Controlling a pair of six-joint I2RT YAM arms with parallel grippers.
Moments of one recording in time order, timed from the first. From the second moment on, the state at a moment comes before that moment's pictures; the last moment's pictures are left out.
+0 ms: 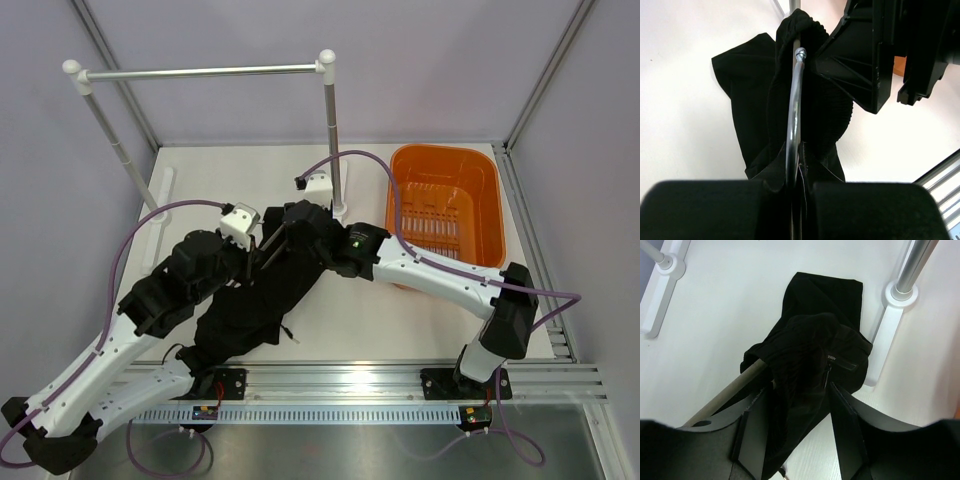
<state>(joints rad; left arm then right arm) -0.73 0.75 0.94 -0.63 -0.14 -0.13 1.10 1.66 1.54 -0.50 0.59 0.62</state>
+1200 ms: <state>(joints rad) -0.73 0.58 0.89 -0.54 -0.09 -0.09 0.91 1.74 1.71 -0.57 0.53 0.58</state>
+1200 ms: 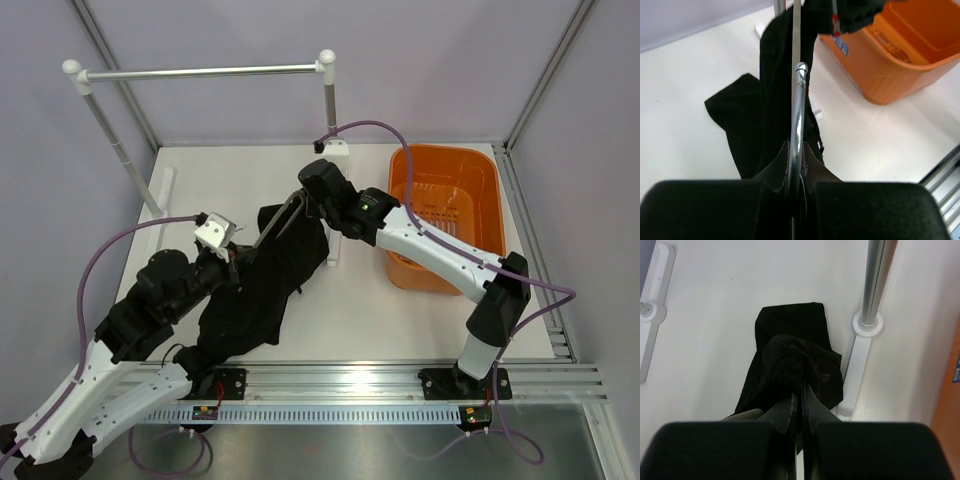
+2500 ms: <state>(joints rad) -0.67 0.86 1.02 0.19 -0.66 -0.16 1.46 1.27 1.73 -0.81 0.68 0.56</state>
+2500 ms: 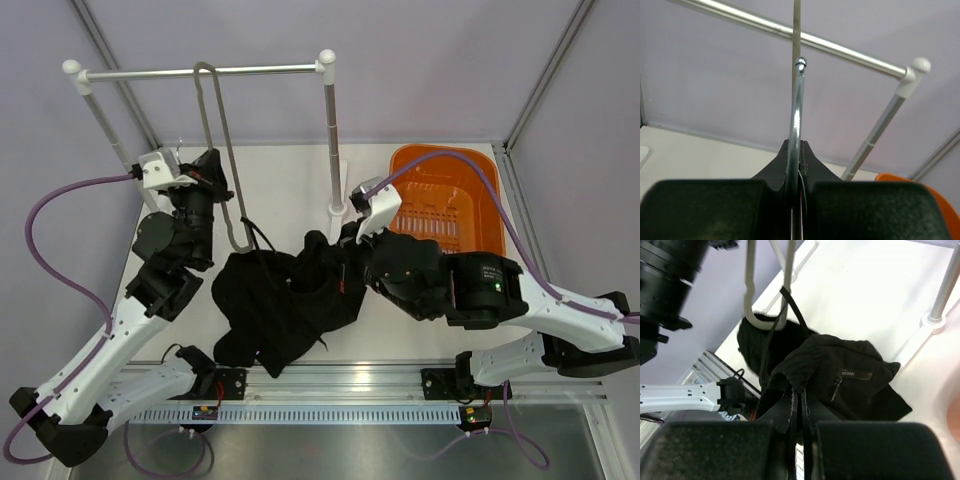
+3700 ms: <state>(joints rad) -0.63 0.69 1.03 -0.21 -0.51 -0.24 0.93 1.40 2.32 0.15 1.13 -0.69</state>
